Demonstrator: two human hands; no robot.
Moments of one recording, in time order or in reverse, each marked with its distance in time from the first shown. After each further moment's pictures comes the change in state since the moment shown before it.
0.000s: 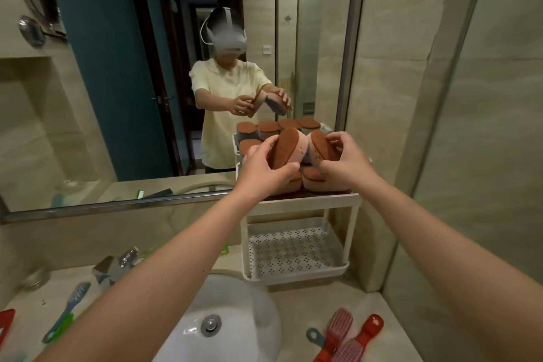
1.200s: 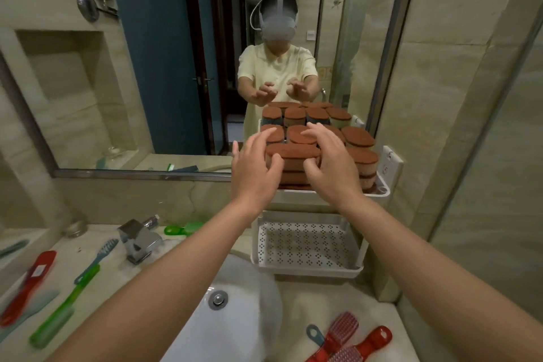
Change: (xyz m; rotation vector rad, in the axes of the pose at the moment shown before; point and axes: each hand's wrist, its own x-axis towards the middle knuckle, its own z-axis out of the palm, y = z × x) left_hand -0.024 -0.022 0.013 0.269 0.429 0.109; right_hand -0.011 0.005 0.051 -0.106 0.000 -0.545
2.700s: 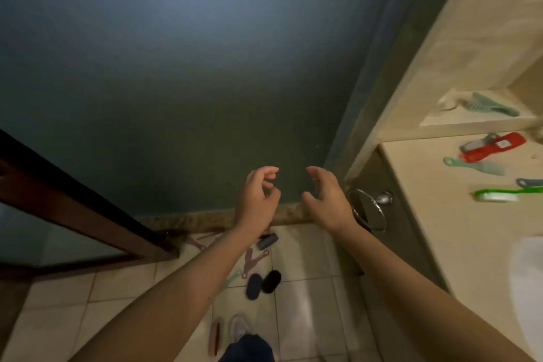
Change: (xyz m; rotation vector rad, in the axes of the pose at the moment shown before) left_hand -0.583 -0.117 -0.504 0.375 0.882 -1.180; right_hand -0.426 -0.519 0.321 0.620 -1.387 -0.415
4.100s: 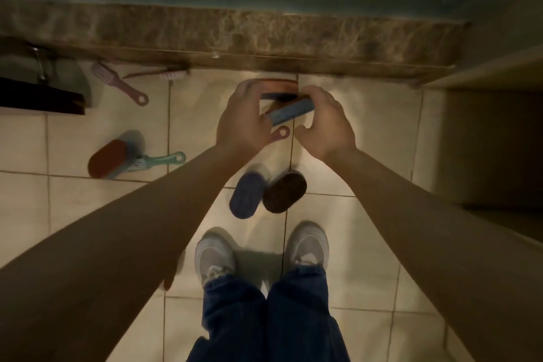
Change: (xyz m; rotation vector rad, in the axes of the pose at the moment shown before) left_hand 0.089 -0.629 0.240 0.409 -0.215 -0.313; right_hand 0.161 0.483 0.492 -0.107 -0.444 0.192
